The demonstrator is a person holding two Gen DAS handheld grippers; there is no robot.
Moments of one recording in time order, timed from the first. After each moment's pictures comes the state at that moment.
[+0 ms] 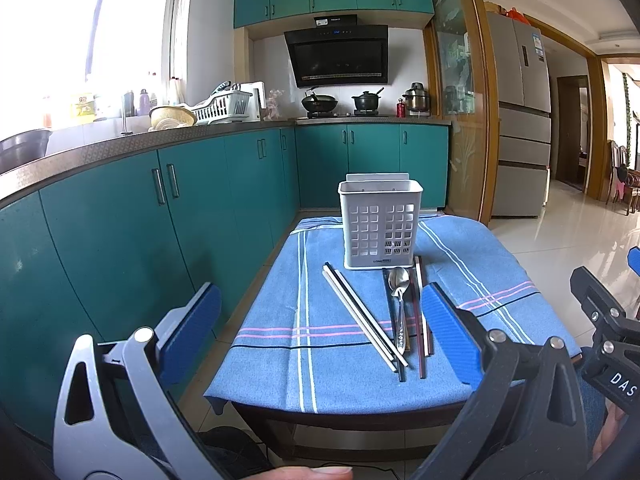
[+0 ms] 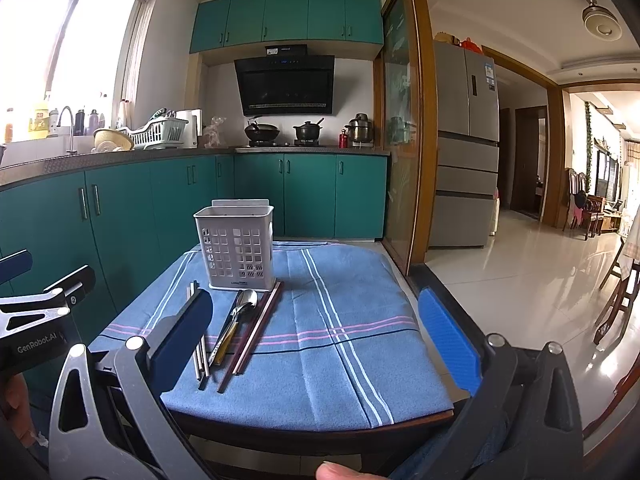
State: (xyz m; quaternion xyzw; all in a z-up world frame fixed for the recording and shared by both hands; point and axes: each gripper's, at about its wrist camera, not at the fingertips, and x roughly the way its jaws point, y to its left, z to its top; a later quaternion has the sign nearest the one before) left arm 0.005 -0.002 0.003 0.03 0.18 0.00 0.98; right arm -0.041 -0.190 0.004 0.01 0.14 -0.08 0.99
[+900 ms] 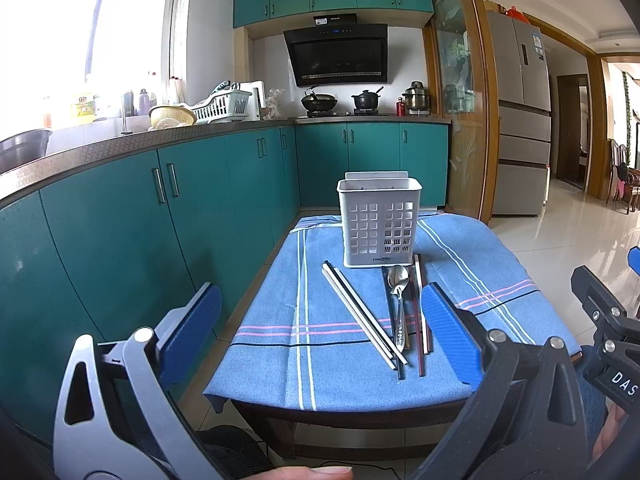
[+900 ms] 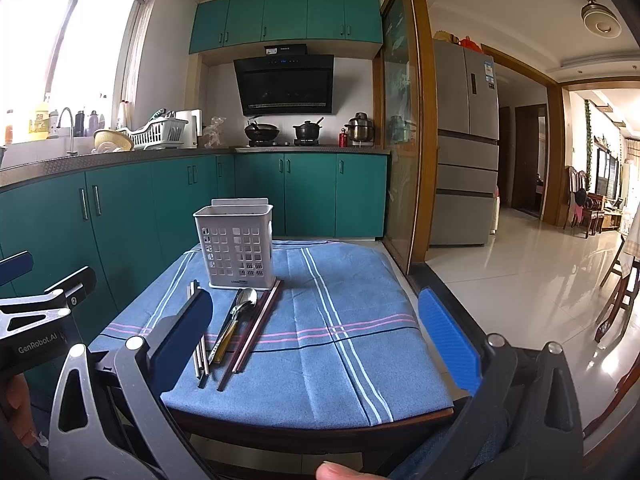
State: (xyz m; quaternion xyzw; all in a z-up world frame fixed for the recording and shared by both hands) left arm 0.001 -0.004 -0.004 0.03 0.18 0.00 0.98; right arm -0.042 -0.188 0.002 0.01 0.14 -0.08 0.99
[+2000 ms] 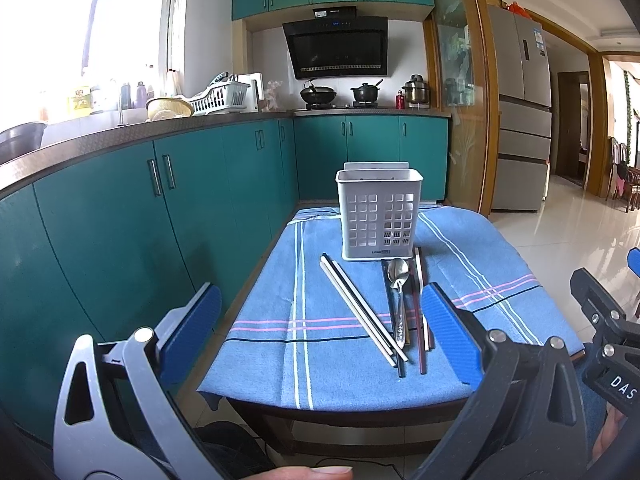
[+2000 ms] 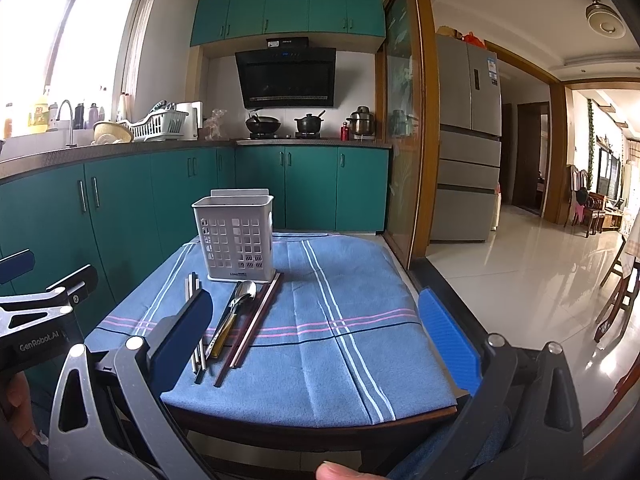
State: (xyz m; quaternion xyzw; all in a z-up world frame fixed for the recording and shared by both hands) left arm 0.009 -0.006 -0.014 0.03 0.20 0.00 0.98; right arm -0.034 -0.192 -0.009 0.01 0.15 -0.07 0.99
